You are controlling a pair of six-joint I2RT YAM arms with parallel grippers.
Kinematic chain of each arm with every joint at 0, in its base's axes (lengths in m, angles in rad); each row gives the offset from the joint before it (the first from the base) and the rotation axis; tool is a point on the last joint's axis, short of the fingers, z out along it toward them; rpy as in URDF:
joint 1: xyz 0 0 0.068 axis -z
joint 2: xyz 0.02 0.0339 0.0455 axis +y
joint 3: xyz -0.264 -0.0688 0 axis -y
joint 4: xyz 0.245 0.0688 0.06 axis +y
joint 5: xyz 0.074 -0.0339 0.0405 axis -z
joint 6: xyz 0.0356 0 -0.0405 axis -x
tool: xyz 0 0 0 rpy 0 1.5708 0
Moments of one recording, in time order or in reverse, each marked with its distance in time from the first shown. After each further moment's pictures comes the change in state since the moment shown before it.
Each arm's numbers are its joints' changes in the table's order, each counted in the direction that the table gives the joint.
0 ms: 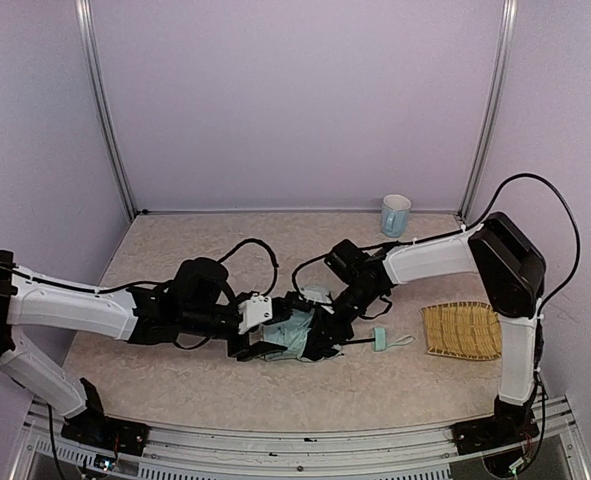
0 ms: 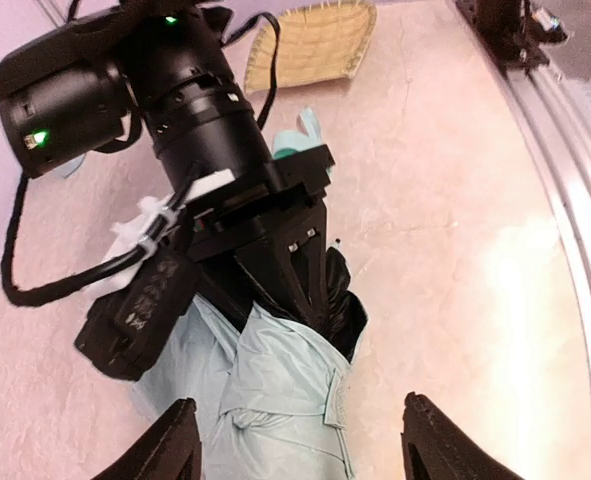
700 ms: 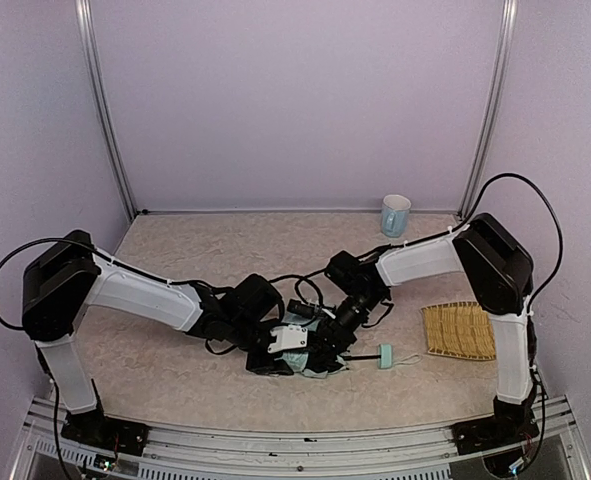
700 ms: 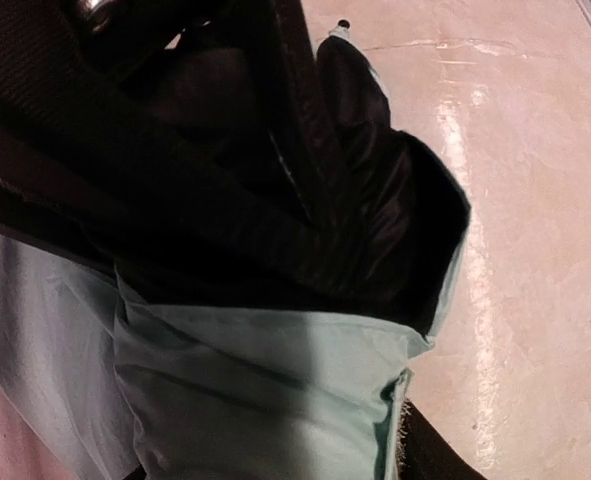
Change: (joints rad) left arm 0.063 0.441 0.299 0.319 -0.059 -0.143; right arm 0.031 0.093 0.054 0.156 -0.224 -0.093
